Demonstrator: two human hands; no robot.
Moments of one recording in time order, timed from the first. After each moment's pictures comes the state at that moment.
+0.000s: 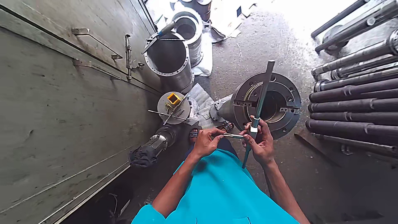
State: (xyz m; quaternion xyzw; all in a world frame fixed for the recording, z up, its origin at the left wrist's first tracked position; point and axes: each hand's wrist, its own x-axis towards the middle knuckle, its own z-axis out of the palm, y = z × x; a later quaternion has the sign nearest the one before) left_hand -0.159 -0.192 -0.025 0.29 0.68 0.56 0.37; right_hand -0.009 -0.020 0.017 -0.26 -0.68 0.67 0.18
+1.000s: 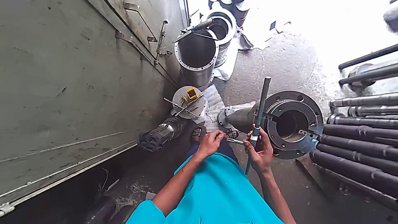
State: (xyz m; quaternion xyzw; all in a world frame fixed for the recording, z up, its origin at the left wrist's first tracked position) left_hand -0.160 -0.220 -0.048 0.15 0.74 0.47 0.46; right_hand -0.039 -0.043 0.000 -0.21 -0.74 0.62 0.15
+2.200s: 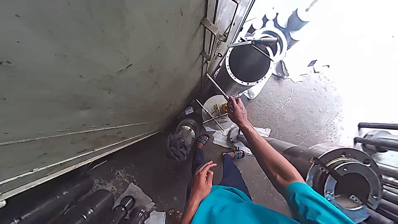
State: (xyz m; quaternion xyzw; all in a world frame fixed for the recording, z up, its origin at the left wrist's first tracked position) left_hand -0.092 -0.379 -0.104 -0.07 0.77 0.56 0.30; right_hand -0.355 -0.132 -0.218 -0.01 -0.97 0.24 -0.09
